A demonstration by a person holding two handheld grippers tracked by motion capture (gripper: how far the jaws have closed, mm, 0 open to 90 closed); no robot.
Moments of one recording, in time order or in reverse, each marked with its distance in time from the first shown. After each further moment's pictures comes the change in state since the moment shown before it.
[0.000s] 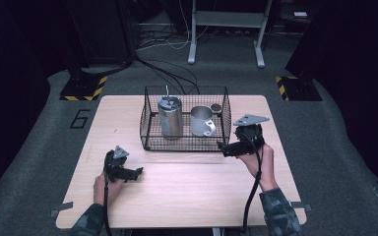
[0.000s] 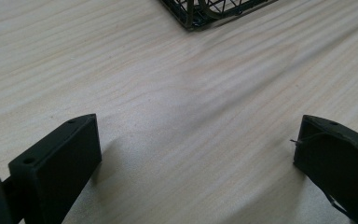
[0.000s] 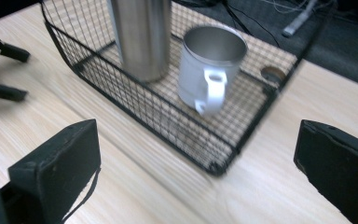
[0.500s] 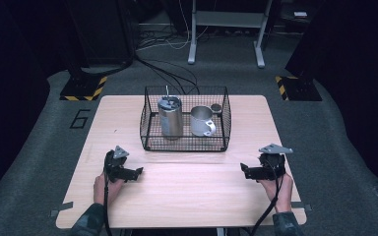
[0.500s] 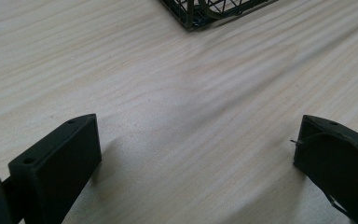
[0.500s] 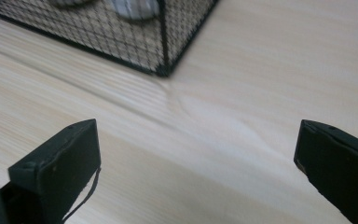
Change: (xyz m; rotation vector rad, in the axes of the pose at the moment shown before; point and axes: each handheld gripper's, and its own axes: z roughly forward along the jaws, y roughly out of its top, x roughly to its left) left arm 0.000 0.000 0.000 0.000 0.001 0.000; right arm -0.036 -0.117 0.001 0.064 -0.127 0.178
